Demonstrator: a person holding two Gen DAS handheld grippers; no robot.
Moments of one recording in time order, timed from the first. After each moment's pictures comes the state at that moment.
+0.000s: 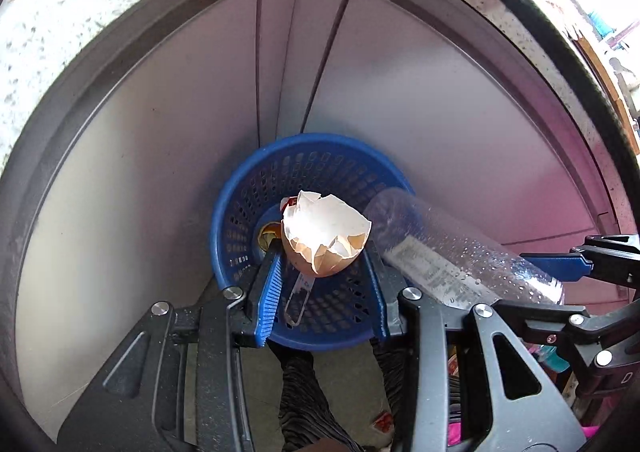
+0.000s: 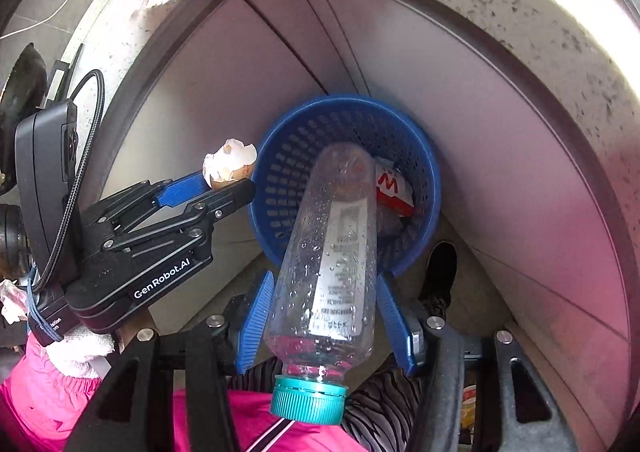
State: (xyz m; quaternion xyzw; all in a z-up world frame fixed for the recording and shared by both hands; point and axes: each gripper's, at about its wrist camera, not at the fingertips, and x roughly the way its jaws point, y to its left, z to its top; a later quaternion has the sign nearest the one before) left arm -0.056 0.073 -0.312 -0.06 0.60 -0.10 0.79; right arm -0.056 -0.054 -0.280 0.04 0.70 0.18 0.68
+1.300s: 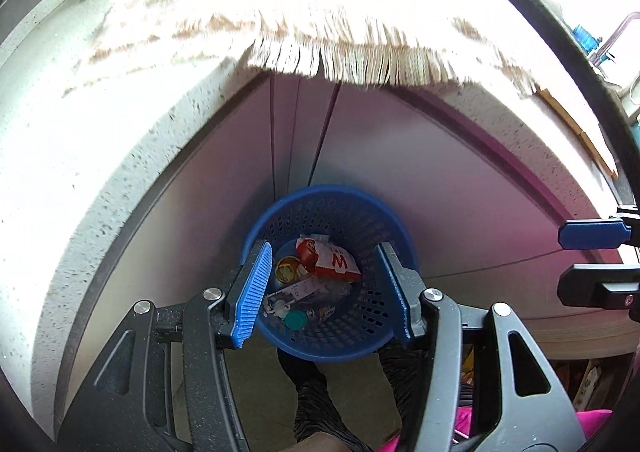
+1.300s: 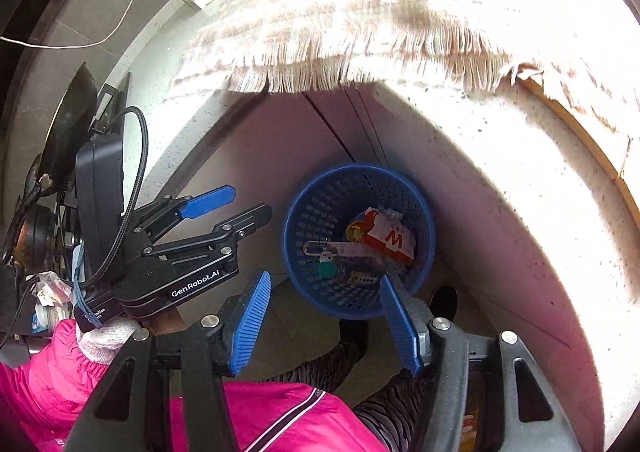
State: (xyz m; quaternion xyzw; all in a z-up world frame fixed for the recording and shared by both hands) left arm -0.064 0.083 -0.238 -0.04 0.55 -0.09 0.83; right arm -0.062 -0.083 -0.186 0.04 0.63 0.22 0.74
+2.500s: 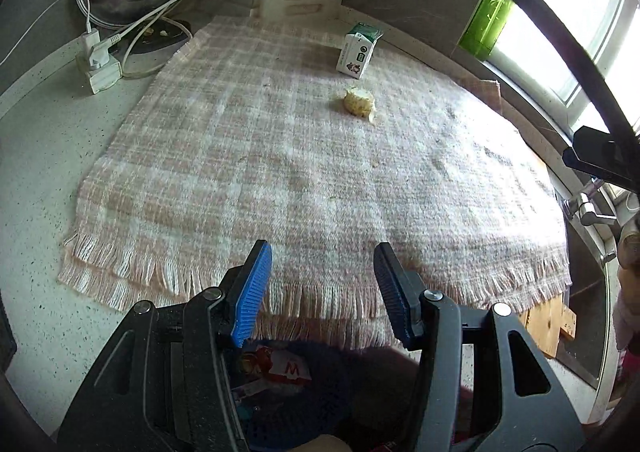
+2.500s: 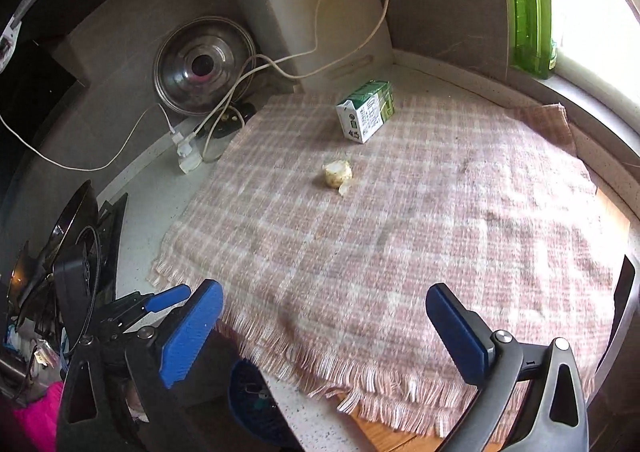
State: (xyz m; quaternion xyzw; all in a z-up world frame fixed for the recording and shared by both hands) left arm 0.055 0.041 -0.145 -0.12 0.45 -0.05 0.88; right arm 0.102 -0.176 -0.059 0.01 0.46 0.23 0.86
